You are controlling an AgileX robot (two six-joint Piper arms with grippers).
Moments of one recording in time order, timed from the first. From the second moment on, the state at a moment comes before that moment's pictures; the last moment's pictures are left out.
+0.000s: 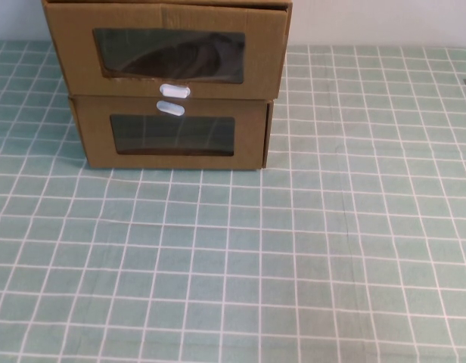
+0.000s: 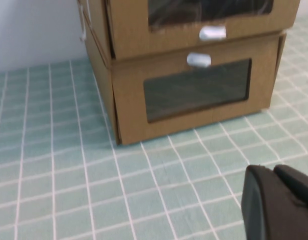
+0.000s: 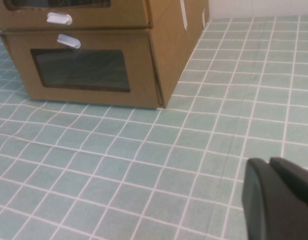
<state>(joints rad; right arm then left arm) 0.42 0.45 -0.30 0.02 0.18 0.12 -0.18 0.29 -0.41 -0.32 0.51 0.38</state>
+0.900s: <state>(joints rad) 0.42 0.45 -0.30 0.02 0.18 0.12 -0.24 -0.01 0.03 -0.08 0.35 0.02</state>
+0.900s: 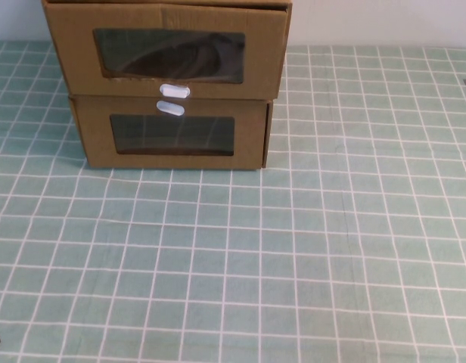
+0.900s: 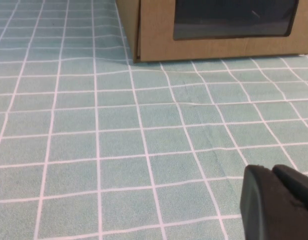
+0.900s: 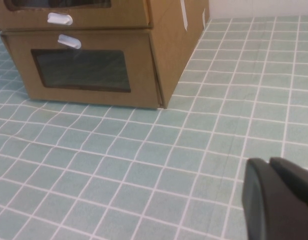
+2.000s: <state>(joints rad) 0.42 0.43 -0.29 0.02 0.18 0.12 -0.24 -0.01 0.03 -0.07 0.37 0.02</state>
